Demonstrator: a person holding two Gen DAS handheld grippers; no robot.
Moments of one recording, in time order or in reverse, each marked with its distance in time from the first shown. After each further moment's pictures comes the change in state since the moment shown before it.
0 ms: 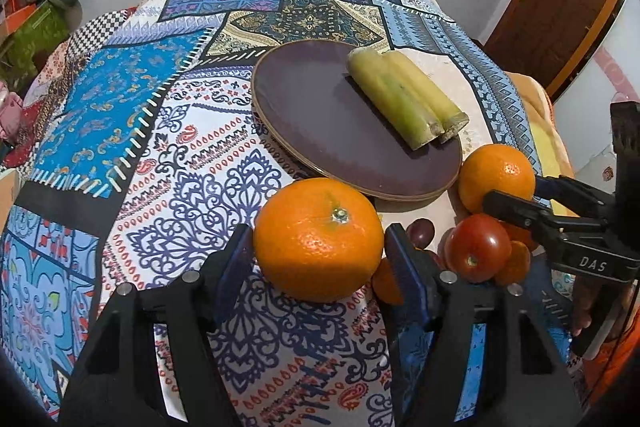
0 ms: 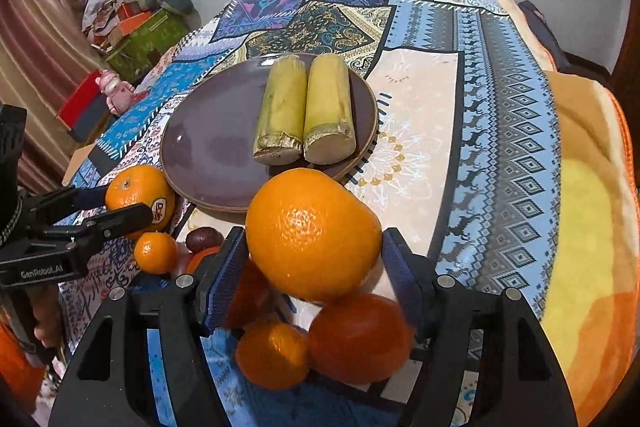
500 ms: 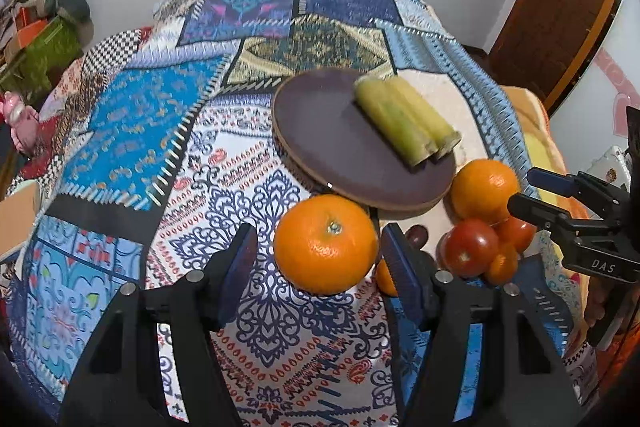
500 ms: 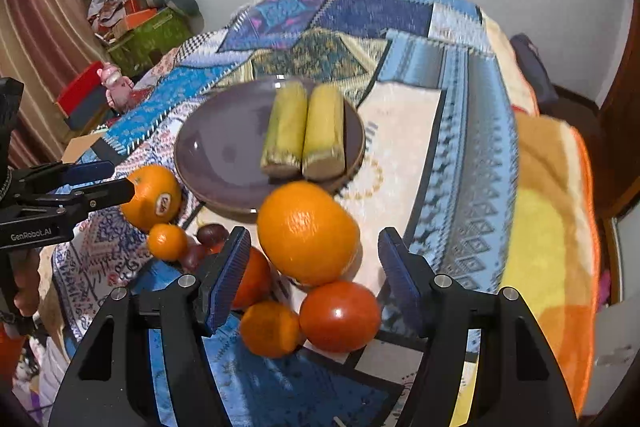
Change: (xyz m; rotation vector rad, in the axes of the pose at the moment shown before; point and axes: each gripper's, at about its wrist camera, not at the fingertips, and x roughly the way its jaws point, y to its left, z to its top) left arm -0.035 0.001 0.002 0.022 -0.051 0.050; right arm -0.031 0.006 0.003 -0.082 -0.043 -0.060
